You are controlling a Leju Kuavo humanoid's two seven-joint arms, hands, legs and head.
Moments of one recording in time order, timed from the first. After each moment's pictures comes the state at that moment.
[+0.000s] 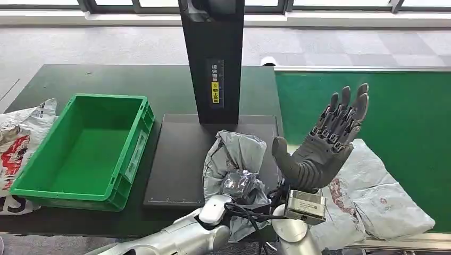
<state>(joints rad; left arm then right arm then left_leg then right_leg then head) -0.63 -0.39 -1.21 -0.41 -0.55 0.53 0.25 -0.16 0.33 0.29 -1.61 0.39 -0.70 -0.70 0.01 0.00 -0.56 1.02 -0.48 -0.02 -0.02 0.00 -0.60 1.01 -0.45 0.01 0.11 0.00</state>
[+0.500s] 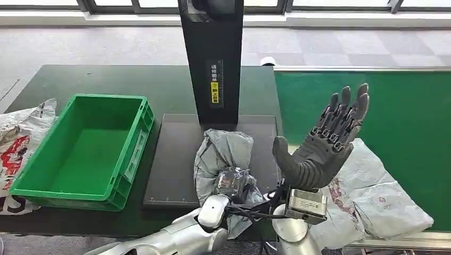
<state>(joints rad) -0.65 -0.38 -1.22 -0.36 -0.69 0.69 0.40 -0.16 0.33 0.29 -1.61 0.38 -0.70 -0.70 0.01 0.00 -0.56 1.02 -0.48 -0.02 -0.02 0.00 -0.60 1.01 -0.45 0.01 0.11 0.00</state>
